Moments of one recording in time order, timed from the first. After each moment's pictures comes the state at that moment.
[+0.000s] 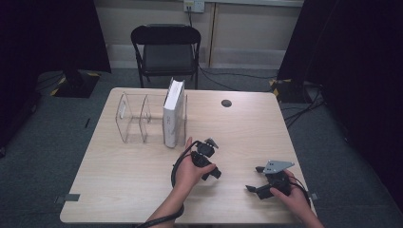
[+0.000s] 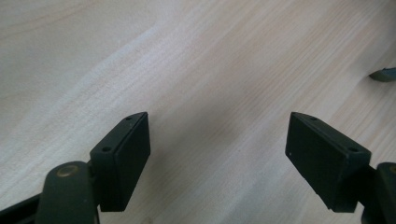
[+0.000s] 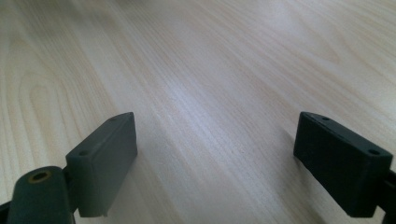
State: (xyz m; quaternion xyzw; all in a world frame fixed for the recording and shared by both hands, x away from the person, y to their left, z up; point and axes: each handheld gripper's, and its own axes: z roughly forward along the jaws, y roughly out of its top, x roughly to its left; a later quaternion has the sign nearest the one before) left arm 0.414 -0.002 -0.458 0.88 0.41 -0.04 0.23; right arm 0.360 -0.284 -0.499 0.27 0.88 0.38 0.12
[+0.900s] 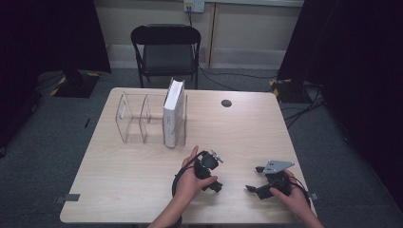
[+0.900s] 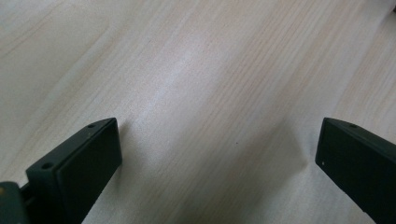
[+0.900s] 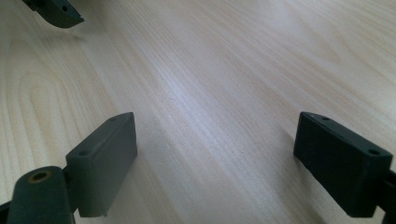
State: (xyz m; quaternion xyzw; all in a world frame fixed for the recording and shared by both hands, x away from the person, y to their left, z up) left arm 0.388 -0.011 -0.478 0.92 0.30 0.04 0.24; right arm 0.360 -0.284 -0.499 0.27 0.88 0.38 0.12
